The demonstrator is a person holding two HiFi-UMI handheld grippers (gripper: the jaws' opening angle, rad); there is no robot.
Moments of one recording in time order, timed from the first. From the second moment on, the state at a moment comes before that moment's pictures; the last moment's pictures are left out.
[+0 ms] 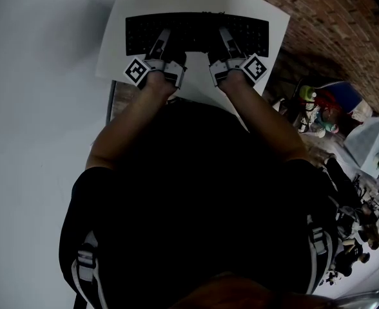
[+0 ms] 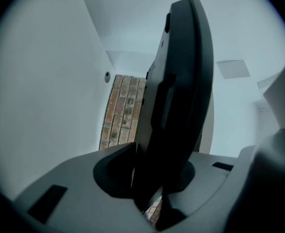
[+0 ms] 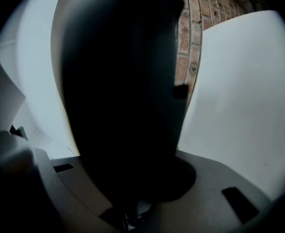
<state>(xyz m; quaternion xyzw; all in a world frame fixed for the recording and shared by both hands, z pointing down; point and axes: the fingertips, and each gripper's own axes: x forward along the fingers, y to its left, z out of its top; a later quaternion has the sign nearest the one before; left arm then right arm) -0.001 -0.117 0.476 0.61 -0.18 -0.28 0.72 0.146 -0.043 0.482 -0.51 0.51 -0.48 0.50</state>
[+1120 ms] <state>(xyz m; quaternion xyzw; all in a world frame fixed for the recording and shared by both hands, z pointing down) 0.008 -0.113 0.548 0.61 -0.20 -0.23 0.73 0.152 -0.038 0.550 -0.53 0.49 -0.52 0.46</state>
